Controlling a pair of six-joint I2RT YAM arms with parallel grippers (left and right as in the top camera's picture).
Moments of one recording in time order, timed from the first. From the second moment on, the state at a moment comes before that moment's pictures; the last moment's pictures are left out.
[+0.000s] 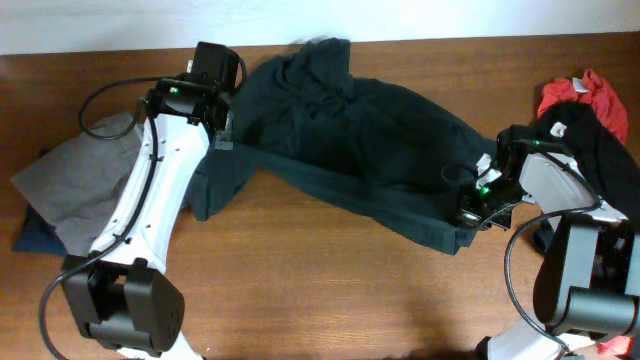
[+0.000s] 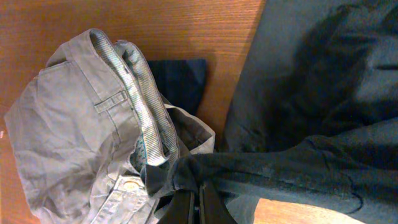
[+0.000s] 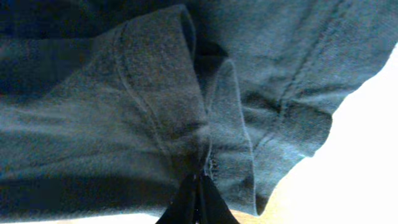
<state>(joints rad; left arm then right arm) -0.22 1.83 1.74 -1.15 -0.44 -0.15 -0.19 1.81 1.13 -1.01 -0.28 0.12</state>
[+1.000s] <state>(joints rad) -0.22 1.83 1.74 -1.15 -0.44 -0.15 -0.26 1.81 1.13 -0.89 -0.46 0.04</state>
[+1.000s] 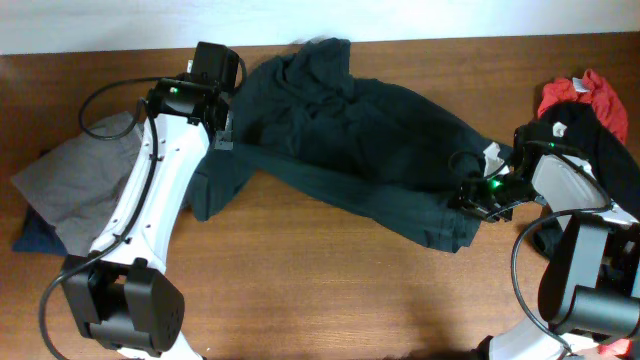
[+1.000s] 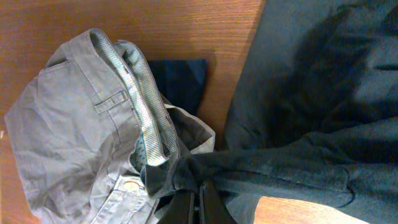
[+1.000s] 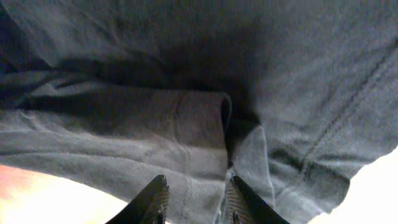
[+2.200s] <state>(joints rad) -0.22 1.77 1.81 -1.15 -0.44 -0.15 -0.26 1.38 1.34 -0.95 -0.44 0.03</state>
